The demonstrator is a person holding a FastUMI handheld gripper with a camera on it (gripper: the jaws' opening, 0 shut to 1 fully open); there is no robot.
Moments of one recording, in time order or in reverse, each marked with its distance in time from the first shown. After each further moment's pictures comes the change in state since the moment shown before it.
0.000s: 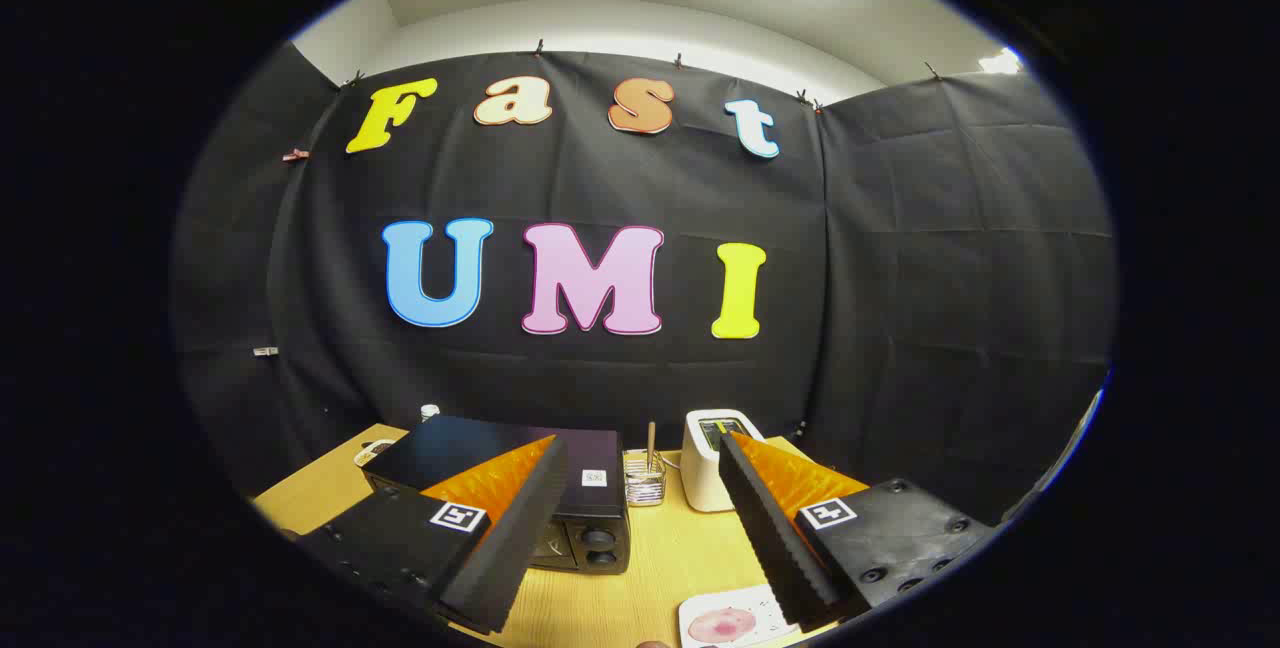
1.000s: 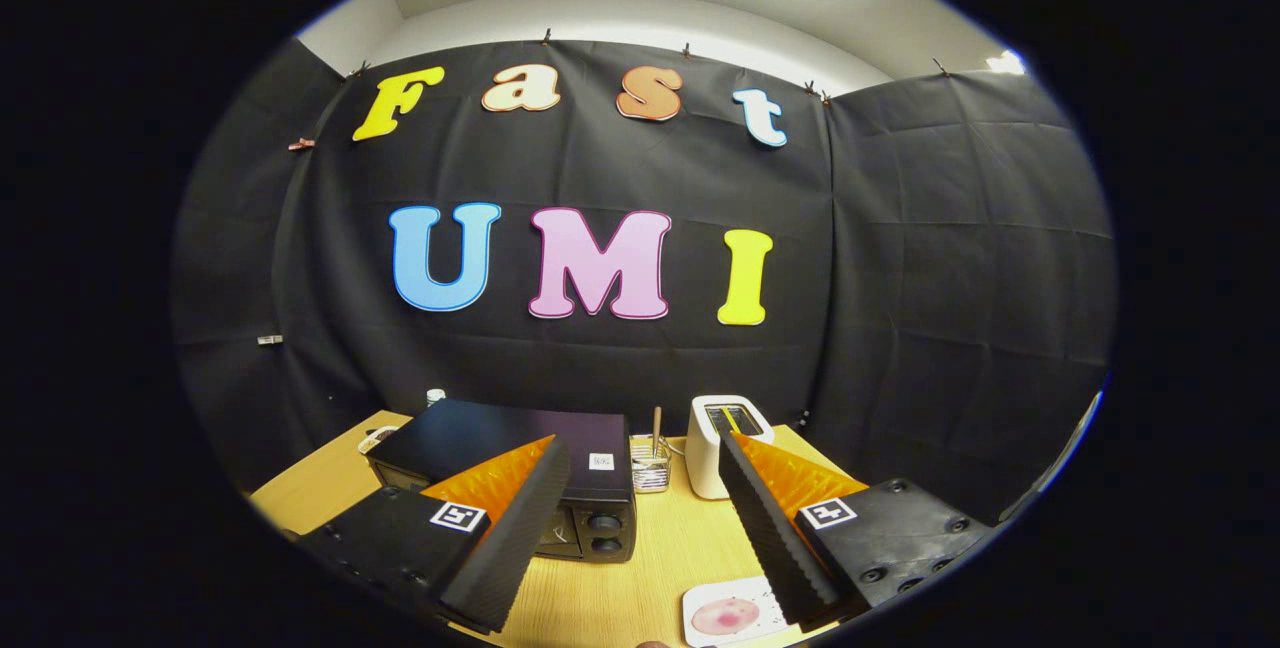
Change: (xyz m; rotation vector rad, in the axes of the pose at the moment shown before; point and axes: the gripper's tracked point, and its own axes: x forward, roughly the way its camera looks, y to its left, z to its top) arm -0.004 0.011 -0.015 -0.013 0.041 0.022
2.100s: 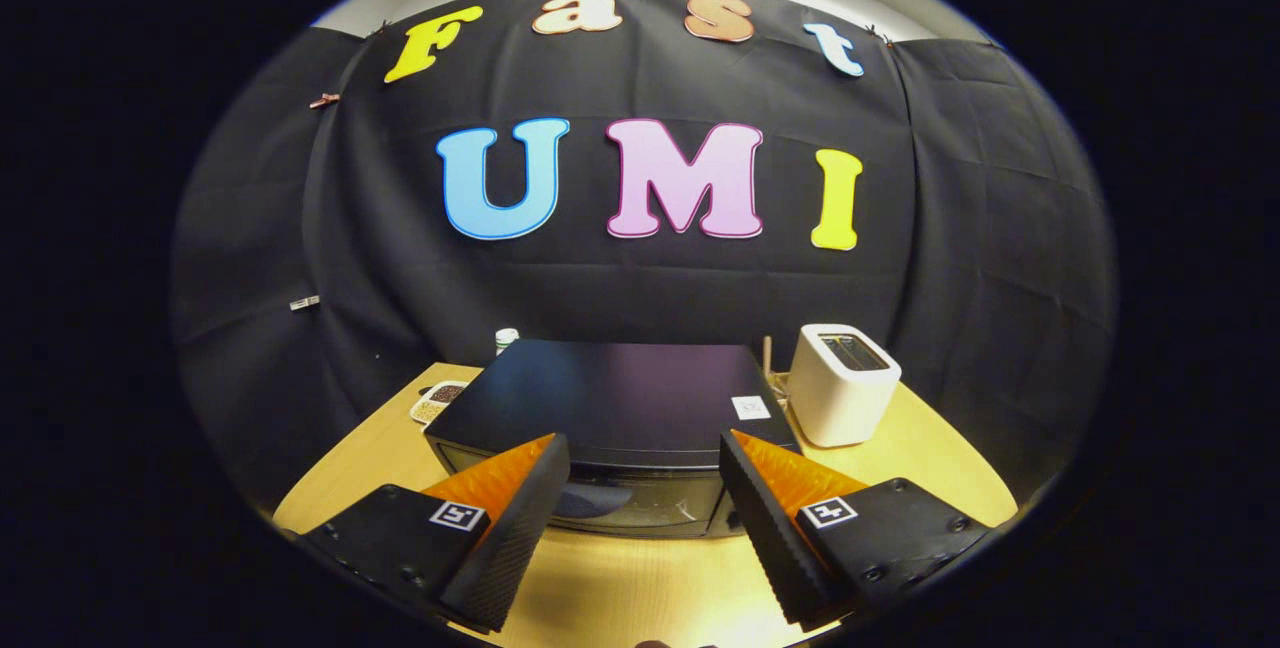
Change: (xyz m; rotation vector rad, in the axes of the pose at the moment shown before) arm 0.058 0.148 -0.089 0.028 0.244 0.139
